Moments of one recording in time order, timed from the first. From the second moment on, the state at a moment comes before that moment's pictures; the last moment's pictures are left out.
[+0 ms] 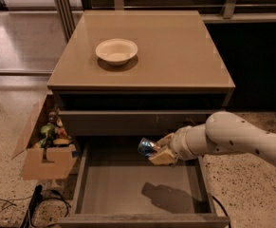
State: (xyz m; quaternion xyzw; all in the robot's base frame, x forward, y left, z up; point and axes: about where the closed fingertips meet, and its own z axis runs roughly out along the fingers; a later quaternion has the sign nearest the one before) arm 0.519 -0.082 0.627 -0.49 0.79 0.19 0.31
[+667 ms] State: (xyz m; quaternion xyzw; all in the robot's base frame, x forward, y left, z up) arm 0.525 -0.062 0.590 -0.50 0.78 0.21 0.31
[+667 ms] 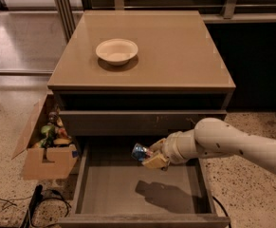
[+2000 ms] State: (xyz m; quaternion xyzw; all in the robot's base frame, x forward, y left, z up) arm 0.570 -0.048 0.418 -0.46 0.80 0.23 0.31
